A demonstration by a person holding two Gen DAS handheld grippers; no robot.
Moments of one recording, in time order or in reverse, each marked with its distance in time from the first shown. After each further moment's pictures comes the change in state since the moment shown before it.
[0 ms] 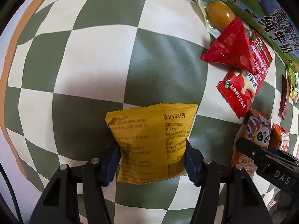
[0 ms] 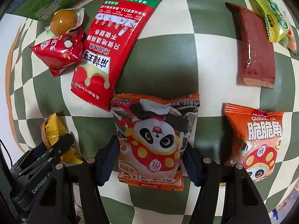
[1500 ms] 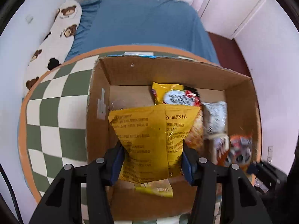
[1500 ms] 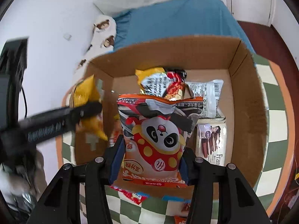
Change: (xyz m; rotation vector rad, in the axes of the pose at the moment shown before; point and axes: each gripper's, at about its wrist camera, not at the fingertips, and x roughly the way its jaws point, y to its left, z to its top) left arm -0.171 -0.132 0.288 0.193 -0.151 -0.120; right arm -0.209 0.004 0.240 -0.119 -0.298 0.192
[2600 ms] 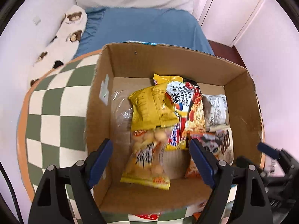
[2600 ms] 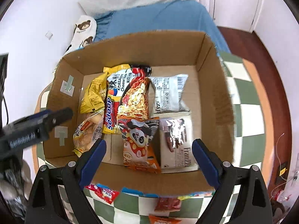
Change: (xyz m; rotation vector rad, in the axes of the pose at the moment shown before) left arm -0.023 -0.005 -0.061 0.011 -0.144 0.035; right arm -0.032 -0.026 -0.033 -0.015 -0.097 -0.194
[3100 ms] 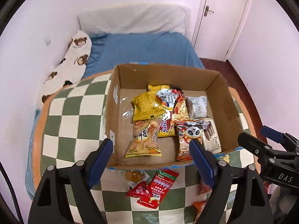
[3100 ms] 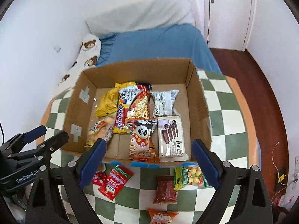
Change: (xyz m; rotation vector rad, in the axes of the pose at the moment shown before) left arm -0.093 -0.018 -0.066 0.042 -0.213 0.019; right arm -0.095 0.015 -0.050 -0.018 -0.208 -0.021
